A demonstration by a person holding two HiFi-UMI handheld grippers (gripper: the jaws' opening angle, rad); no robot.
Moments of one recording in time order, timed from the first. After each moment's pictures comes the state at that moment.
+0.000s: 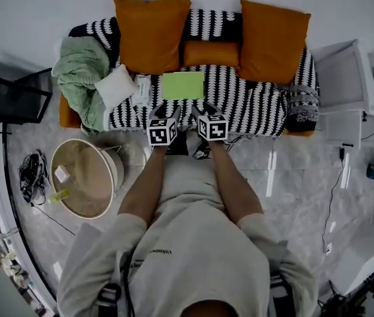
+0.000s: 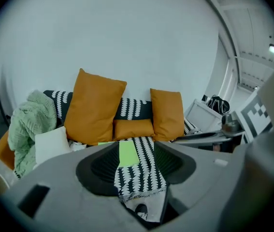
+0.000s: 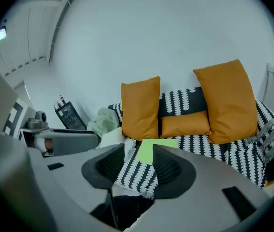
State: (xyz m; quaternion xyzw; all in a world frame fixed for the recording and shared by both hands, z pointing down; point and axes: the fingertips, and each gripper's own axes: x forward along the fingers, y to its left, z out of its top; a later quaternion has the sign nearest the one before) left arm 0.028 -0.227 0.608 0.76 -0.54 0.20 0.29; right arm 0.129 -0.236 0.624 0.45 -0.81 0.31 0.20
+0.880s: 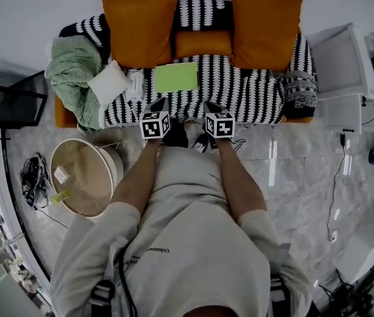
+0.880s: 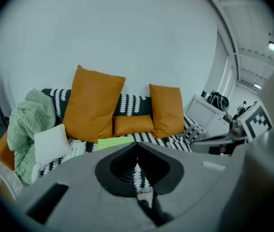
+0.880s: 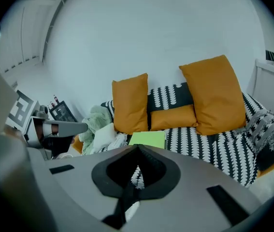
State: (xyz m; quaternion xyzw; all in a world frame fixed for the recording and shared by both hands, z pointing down) left arm 0.029 -0.221 0.625 0.77 -0.53 0.22 0.29; right arm 0.187 -0.207 0.652 0.48 -0.78 0.33 0.21
